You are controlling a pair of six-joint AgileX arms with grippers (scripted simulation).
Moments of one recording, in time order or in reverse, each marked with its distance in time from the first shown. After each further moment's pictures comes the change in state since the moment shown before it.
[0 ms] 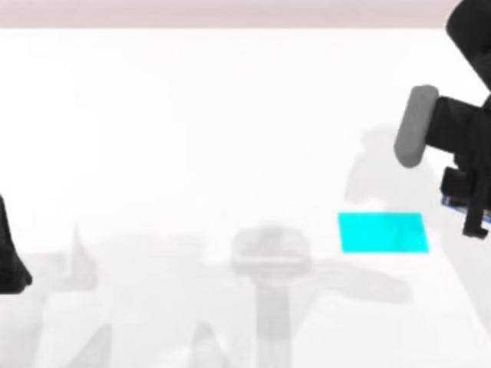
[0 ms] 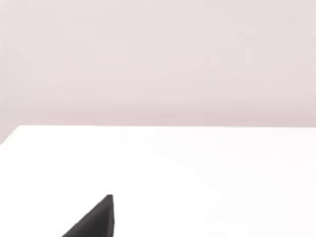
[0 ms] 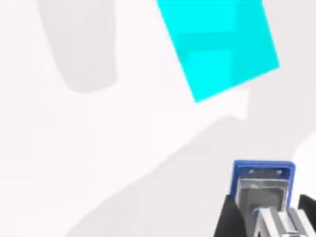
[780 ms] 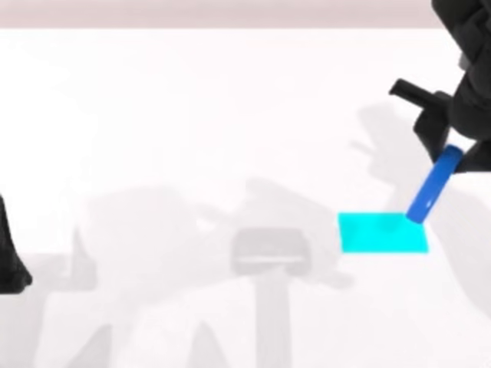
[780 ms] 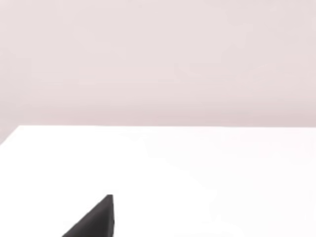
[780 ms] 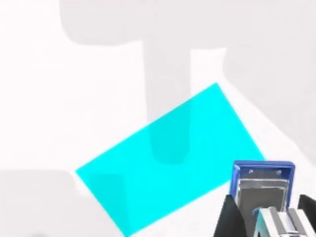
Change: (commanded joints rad) left arm 0.000 0.000 0.000 0.000 0.000 0.000; right arm -0.055 0.192 0.172 0.000 0.019 1.730
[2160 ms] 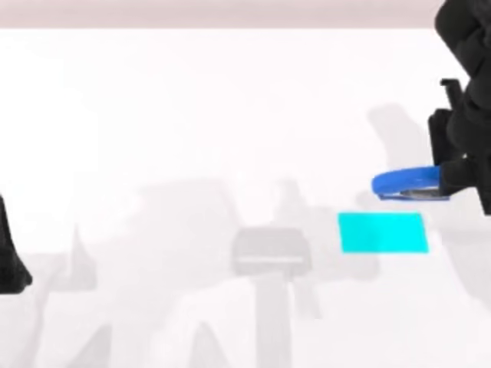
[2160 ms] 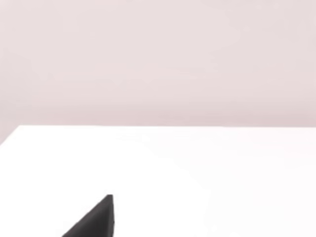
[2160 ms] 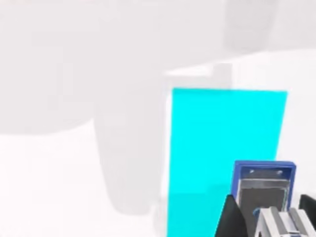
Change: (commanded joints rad) left arm 0.000 0.000 0.000 0.000 0.000 0.000; right arm -0.031 0.063 -0.029 -0.003 -0.086 0.923
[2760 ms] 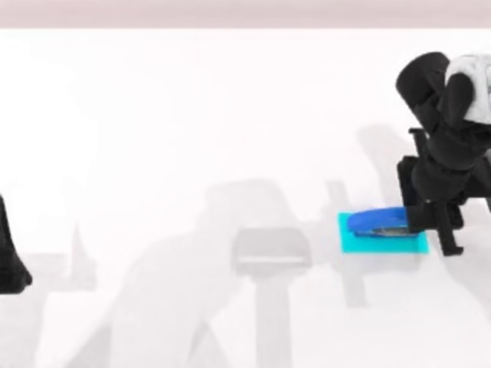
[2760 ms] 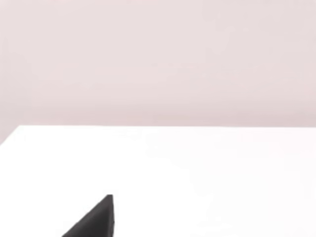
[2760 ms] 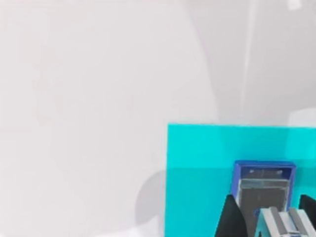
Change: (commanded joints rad) left arm 0.000 0.000 0.000 0.000 0.000 0.000; right arm 0.050 0.114 -0.166 0.275 0.001 0.053
